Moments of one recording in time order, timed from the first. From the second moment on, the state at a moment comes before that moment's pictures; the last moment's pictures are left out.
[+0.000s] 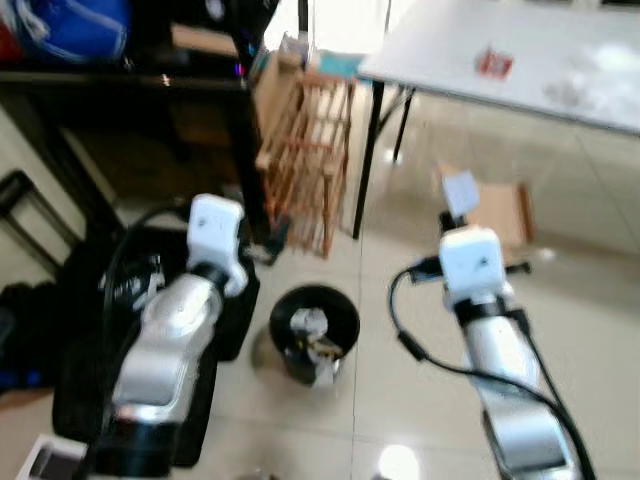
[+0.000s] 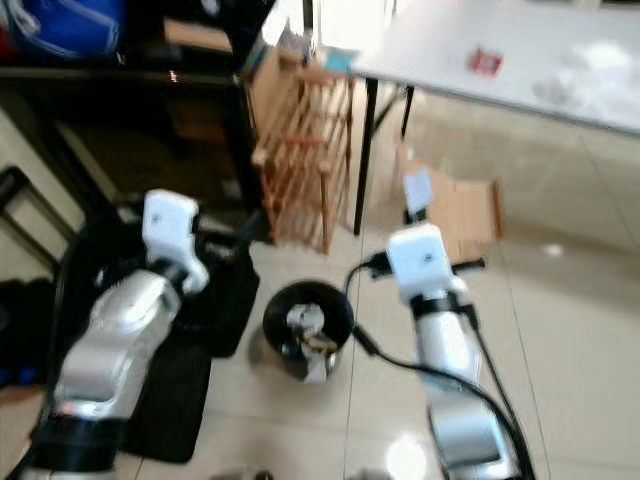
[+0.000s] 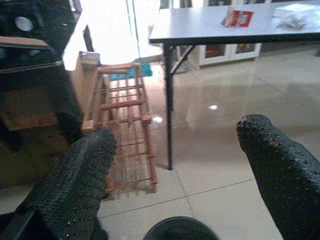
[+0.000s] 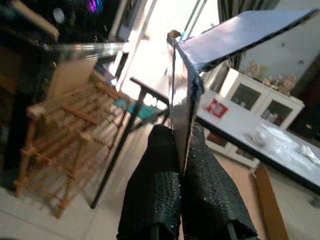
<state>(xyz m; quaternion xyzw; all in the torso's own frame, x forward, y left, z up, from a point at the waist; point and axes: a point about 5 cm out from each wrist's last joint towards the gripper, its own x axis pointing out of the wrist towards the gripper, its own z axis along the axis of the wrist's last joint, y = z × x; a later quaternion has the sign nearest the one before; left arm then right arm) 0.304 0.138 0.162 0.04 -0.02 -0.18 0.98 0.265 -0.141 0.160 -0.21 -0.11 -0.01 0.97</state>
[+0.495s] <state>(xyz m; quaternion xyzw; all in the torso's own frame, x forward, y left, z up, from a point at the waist) 0.302 0.144 0.159 0.04 -0.01 -0.17 0.98 0.264 -0.135 0.161 -0.21 -0.11 0.00 0.97</state>
